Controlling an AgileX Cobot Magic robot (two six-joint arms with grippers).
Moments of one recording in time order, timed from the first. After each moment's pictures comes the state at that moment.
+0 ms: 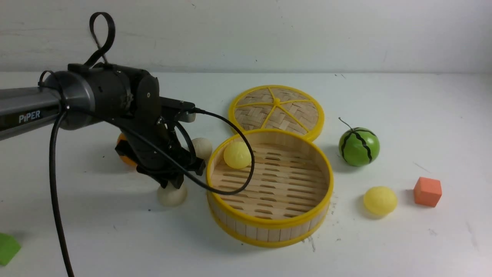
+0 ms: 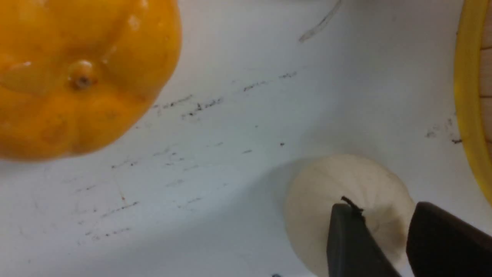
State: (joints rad) right arm 0.01 -0.01 0.01 0.20 0.41 0.00; left arm -0.33 1.96 -1.45 -0.01 0.79 0.00
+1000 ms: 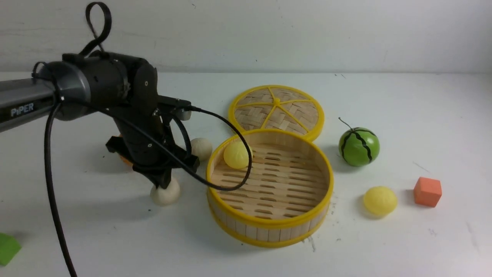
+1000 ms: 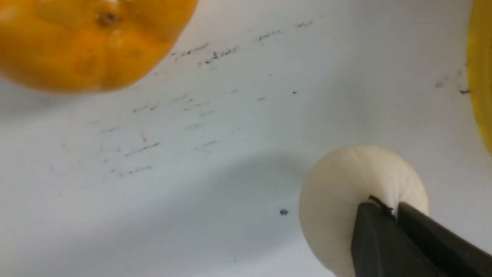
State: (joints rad) right arm 0.01 -0.01 0.01 0.20 0.41 0.00; left arm -0.34 1.90 -1.51 0.01 0.97 -0.02
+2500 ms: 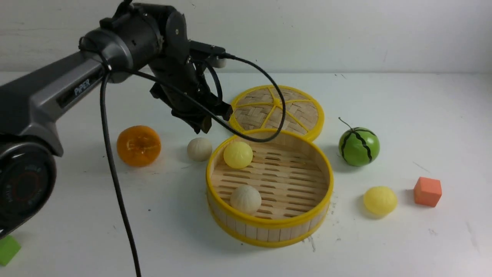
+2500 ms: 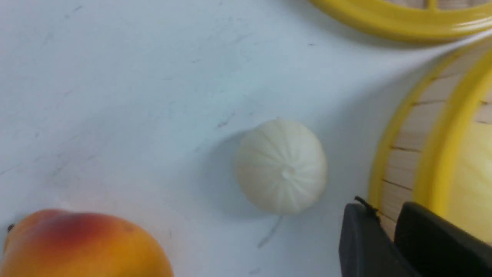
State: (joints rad) right arm 0.01 -0.01 0.01 0.20 0.41 0.00; left arm -0.33 2.24 -2.08 -0.08 1.04 0.13
